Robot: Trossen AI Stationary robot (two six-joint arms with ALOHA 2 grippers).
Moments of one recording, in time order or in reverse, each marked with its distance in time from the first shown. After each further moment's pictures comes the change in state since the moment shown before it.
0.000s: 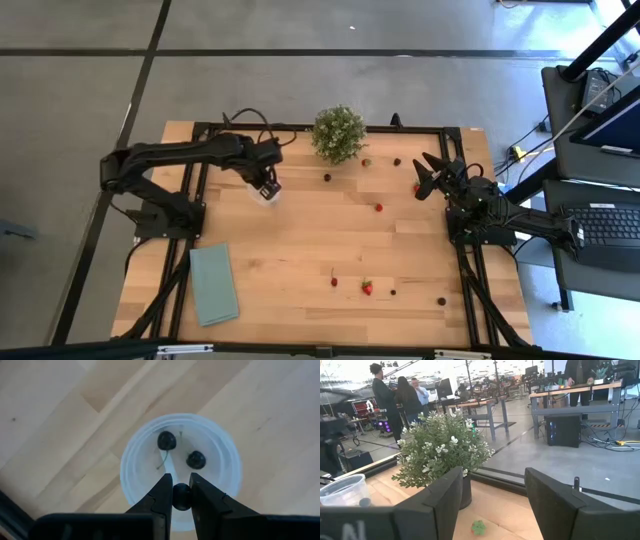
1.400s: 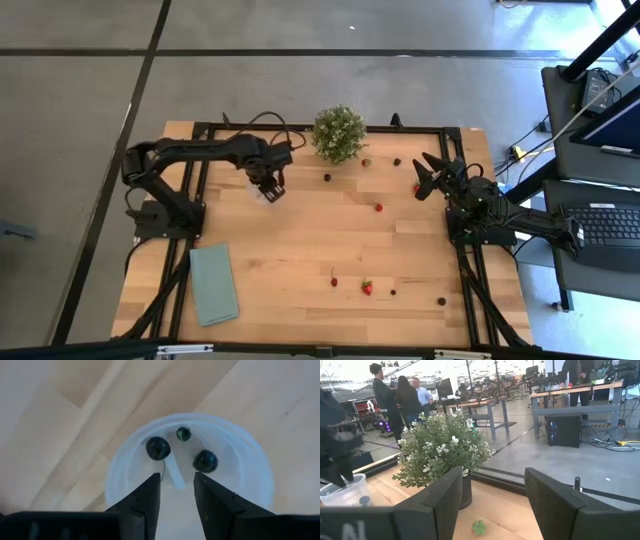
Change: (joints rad) left arm 0.039 0.117 0.000 0.028 0.041 0.109; right arm 0.000 0.000 0.000 0.000 -0.003 -0.001
